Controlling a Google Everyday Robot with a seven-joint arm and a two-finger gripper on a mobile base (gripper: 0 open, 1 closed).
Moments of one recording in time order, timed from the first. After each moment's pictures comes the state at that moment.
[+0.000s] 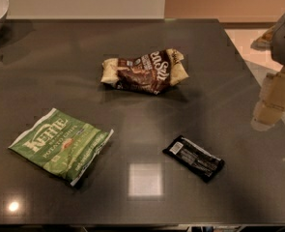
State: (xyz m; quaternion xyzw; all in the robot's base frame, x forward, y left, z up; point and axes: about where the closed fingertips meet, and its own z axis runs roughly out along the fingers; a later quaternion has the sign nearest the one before) arm 0.438 -0.217 0.976 -0.60 0.78 -0.03 0.16
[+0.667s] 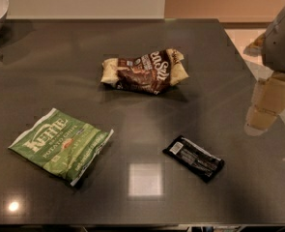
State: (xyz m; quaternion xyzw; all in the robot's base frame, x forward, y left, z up) arm 0.434 -0.204 0.967 -0.61 0.78 -0.03 0.15
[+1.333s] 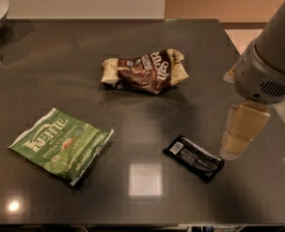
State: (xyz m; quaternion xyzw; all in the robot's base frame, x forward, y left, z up) arm 0.412 -0.169 0.925 -0.60 0.79 0.01 0.12
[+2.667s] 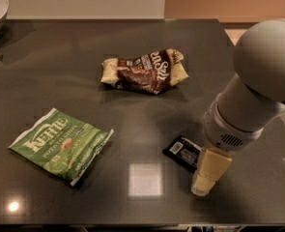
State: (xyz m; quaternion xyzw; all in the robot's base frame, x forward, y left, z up) arm 0.388 -0.137 0.835 -0.58 0.81 0.03 0.10
